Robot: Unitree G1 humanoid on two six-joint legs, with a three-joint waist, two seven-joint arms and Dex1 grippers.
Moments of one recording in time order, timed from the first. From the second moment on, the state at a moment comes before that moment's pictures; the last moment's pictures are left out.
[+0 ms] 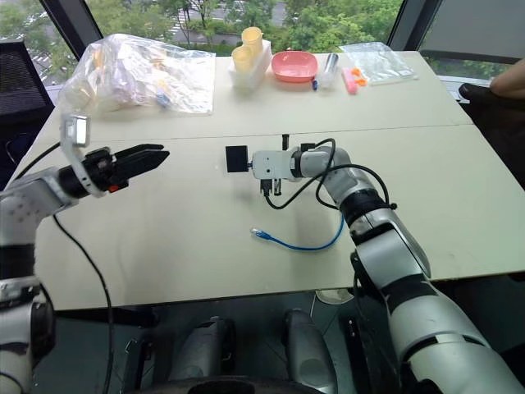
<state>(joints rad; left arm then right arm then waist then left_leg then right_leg) -0.70 0.70 0.21 0.38 -0.78 0.84 -1.05 -1.00 -0.39 0.39 0.85 -0.40 -0.51 0.70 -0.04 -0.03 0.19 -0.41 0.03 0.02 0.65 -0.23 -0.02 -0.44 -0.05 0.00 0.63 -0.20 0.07</state>
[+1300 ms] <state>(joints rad) -1.16 0.47 0.06 1.11 -0.33 0.48 -1.49 -0.81 -0.42 0.38 0.24 -0.39 -0.21 0.73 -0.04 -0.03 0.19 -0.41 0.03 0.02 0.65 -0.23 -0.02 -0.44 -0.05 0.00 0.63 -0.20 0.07</state>
